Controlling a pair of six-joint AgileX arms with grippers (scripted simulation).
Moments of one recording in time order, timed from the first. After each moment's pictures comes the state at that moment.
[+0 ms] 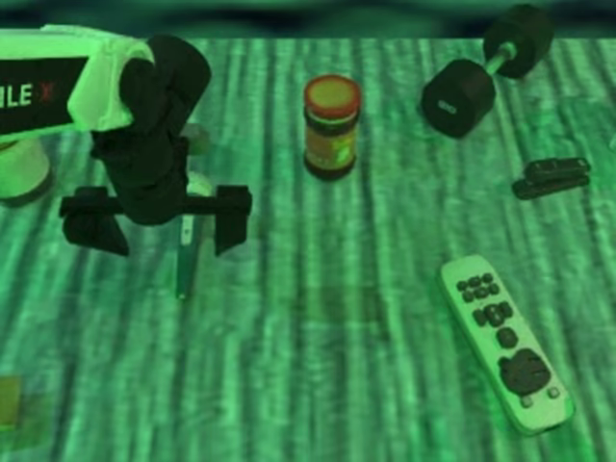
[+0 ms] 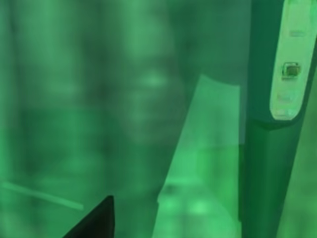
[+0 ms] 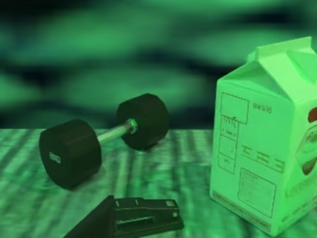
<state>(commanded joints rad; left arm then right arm) -0.37 2.01 1.37 -0.85 -0.03 -0.34 0.00 0.00 0.00 0.00 0.00 0.00</state>
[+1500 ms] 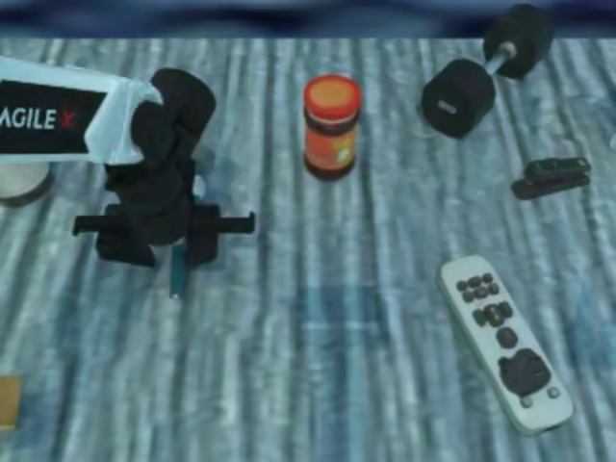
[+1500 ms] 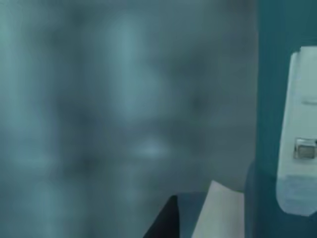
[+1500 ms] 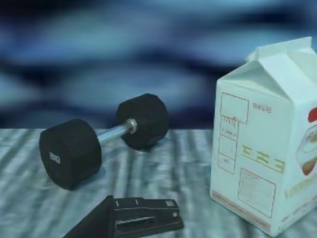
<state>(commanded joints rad) -0.37 2.13 1.28 -0.63 -0.03 -0.33 0.00 0.00 0.00 0.00 0.00 0.00</state>
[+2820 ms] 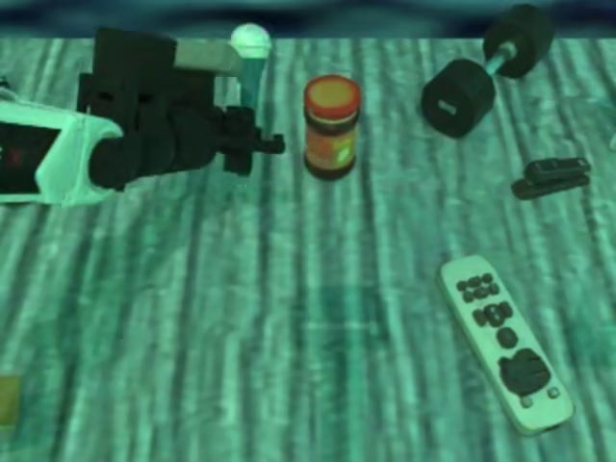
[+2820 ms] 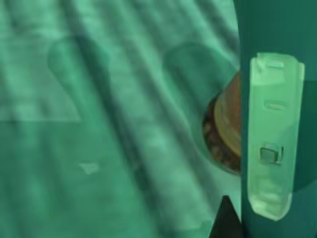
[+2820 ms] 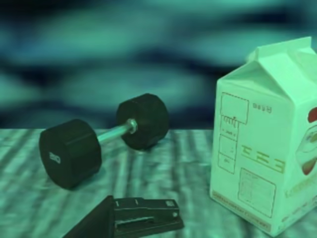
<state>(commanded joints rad) -0.34 1.90 1.07 0.18 0.26 -0.13 0.00 0.00 0.00 0.00 0.00 0.00</state>
